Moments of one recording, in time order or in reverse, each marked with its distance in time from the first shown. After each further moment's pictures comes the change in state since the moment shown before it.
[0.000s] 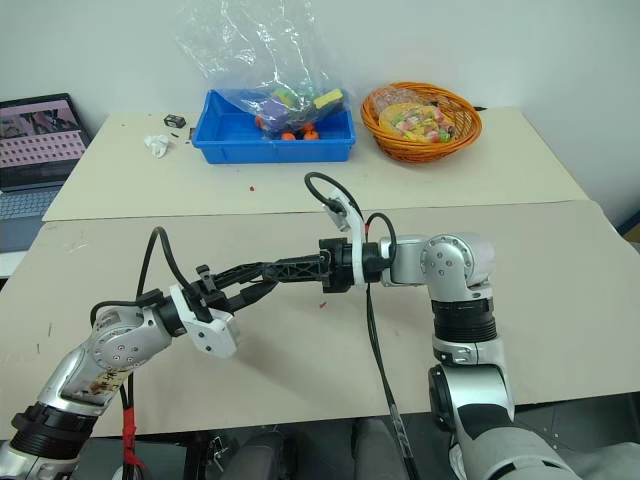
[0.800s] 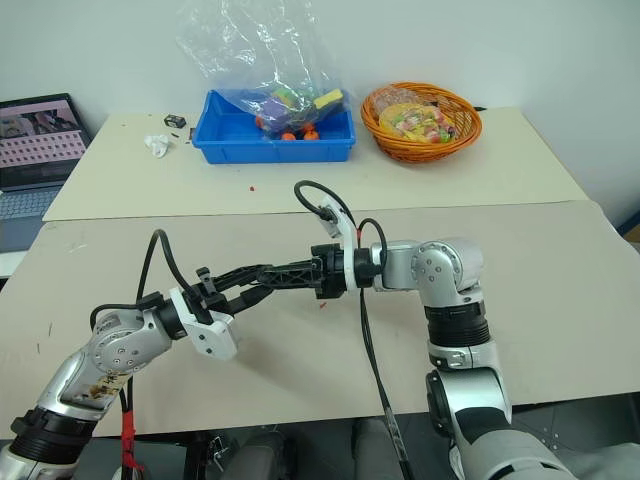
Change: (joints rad) left arm 0.016 -0.002 0.000 -0.021 0.000 0.016 0.000; right arm 0.009 0.015 0.033 0.000 0.000 -0.038 -0.011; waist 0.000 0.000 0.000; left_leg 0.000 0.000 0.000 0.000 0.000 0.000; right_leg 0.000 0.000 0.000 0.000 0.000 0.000
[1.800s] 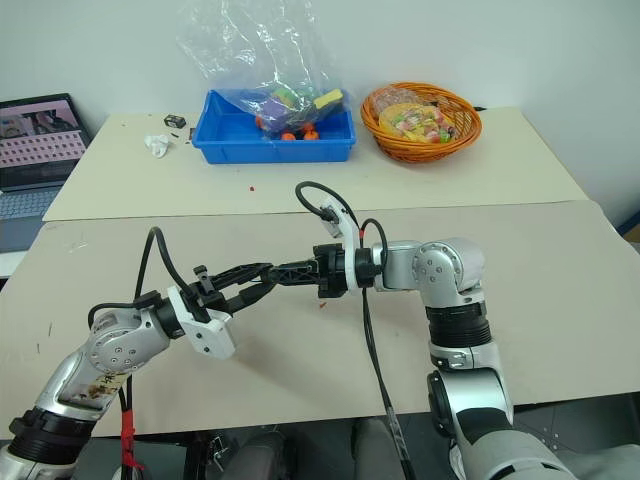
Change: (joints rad) left arm 0.002 0.000 0.009 -0.010 -0.020 0.007 -0.010; right arm 0.001 -0.004 0.000 0.001 -0.005 -0.008 -0.028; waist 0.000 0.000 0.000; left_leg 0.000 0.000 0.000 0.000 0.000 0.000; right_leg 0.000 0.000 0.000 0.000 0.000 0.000
